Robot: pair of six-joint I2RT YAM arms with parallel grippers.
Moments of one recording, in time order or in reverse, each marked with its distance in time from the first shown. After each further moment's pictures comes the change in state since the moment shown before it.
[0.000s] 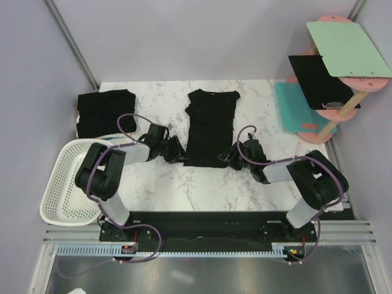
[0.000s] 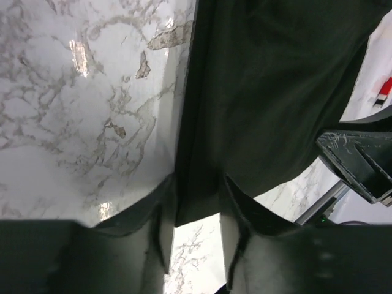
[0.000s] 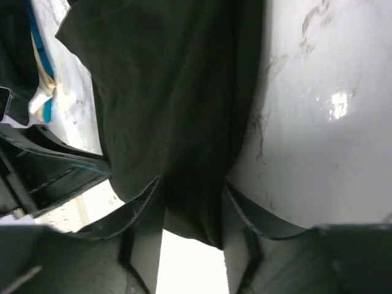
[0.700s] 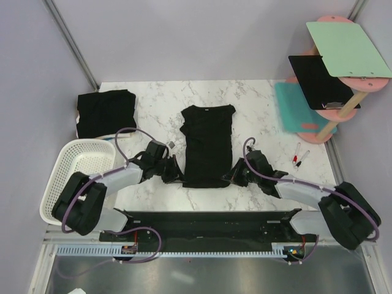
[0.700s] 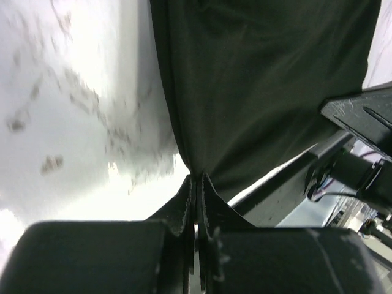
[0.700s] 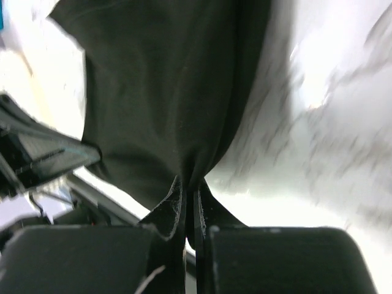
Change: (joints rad) left arm -0.121 -0.322 -0.243 -0.113 -0.003 -0.018; right arm 0.097 -0.336 -0.096 -0.368 -0.076 -0.018
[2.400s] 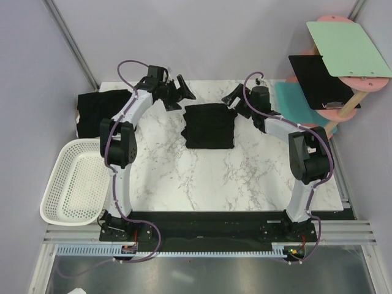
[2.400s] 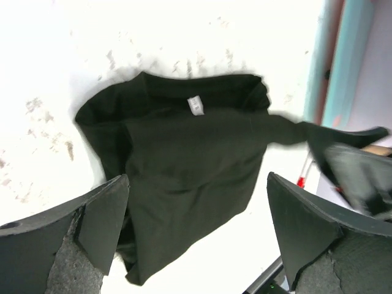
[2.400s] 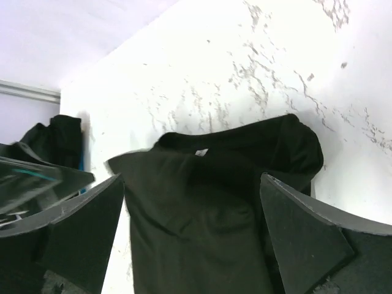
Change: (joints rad) left arm 0.242 0.843 1.421 -0.415 0.036 0.090; right arm -0.341 0.654 0.874 0.093 0.046 -0.269
